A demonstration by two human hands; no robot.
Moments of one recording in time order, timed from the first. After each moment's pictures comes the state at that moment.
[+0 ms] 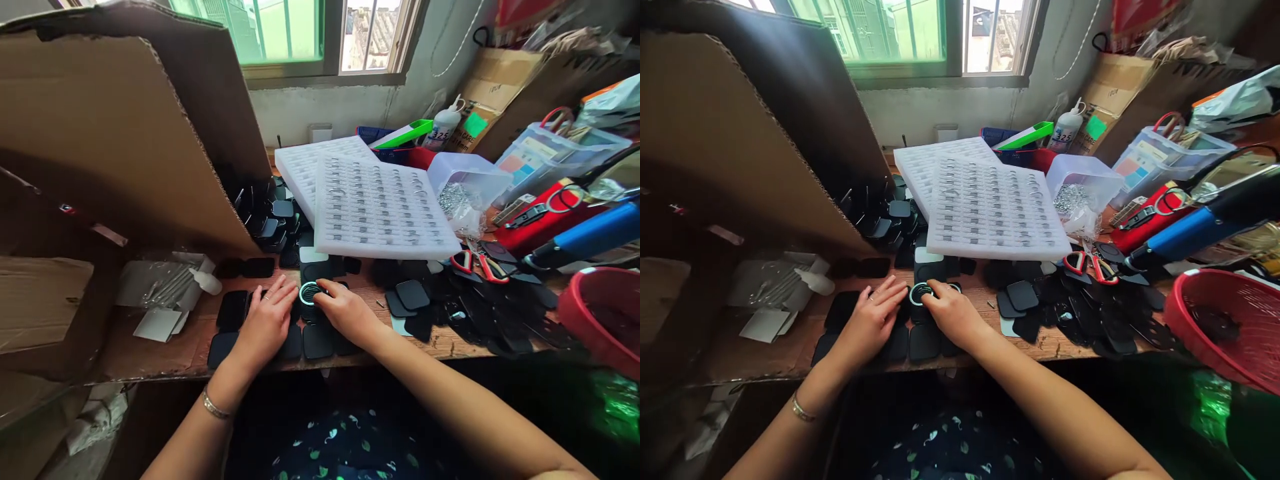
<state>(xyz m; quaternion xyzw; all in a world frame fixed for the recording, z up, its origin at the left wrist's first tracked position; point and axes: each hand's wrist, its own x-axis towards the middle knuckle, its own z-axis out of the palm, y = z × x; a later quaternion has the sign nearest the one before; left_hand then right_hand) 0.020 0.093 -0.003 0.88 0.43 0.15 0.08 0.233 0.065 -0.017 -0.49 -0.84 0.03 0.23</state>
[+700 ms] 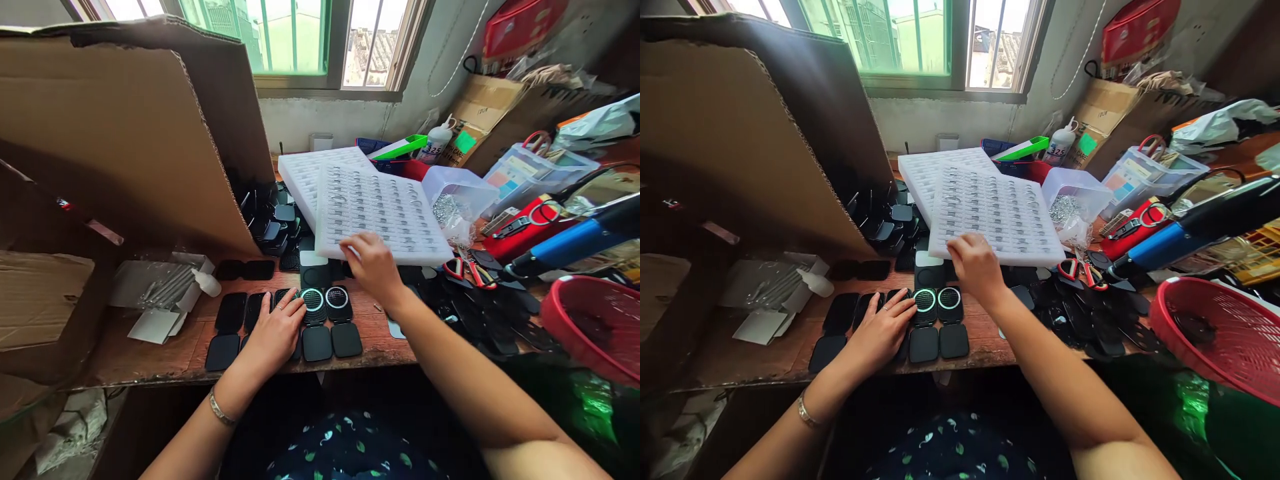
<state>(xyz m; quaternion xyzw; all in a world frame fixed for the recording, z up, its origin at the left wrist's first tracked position) 0.030 0.079 -0.005 0.91 0.39 0.09 0.07 0.269 0.114 0.047 -0.59 -0.74 -0.07 0.30</state>
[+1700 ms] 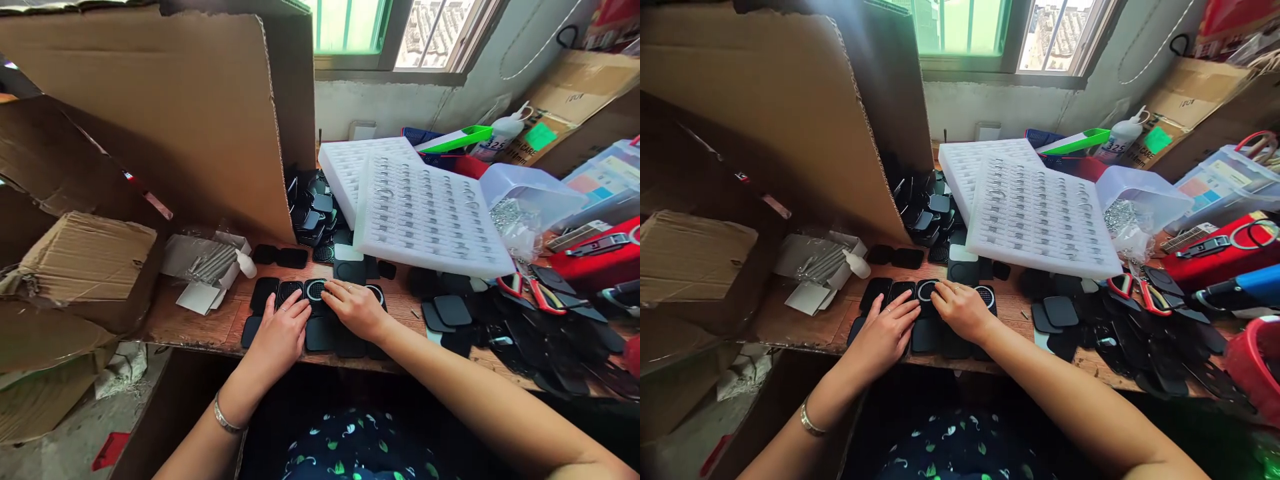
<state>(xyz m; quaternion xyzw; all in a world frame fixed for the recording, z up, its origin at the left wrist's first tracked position) -0.022 0.064 -0.012 0.88 0.45 0.10 0.10 0.196 0.097 -0.025 -0.36 -0.91 -0.13 0.19</state>
